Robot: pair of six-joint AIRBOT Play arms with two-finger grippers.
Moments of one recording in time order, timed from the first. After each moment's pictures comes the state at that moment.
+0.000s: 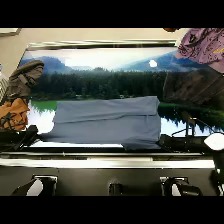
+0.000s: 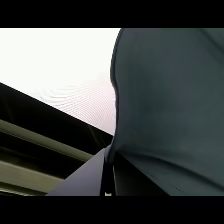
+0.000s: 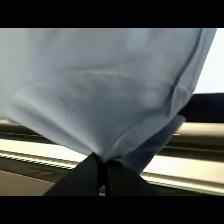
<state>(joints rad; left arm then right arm) 0.47 -0.89 0.67 1.18 -1.30 -1.66 -0.17 -0.65 0.56 -1.04 1.35 1.54</state>
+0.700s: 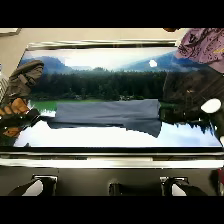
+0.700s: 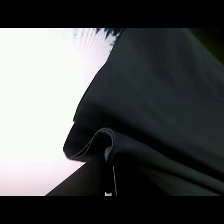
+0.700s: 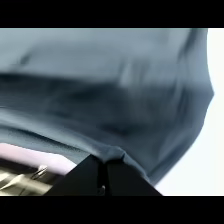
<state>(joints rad) 0.36 -1.09 0.80 1.09 -0.94 -1.54 -0.17 -1.16 0.95 -1.03 1.20 1.32</state>
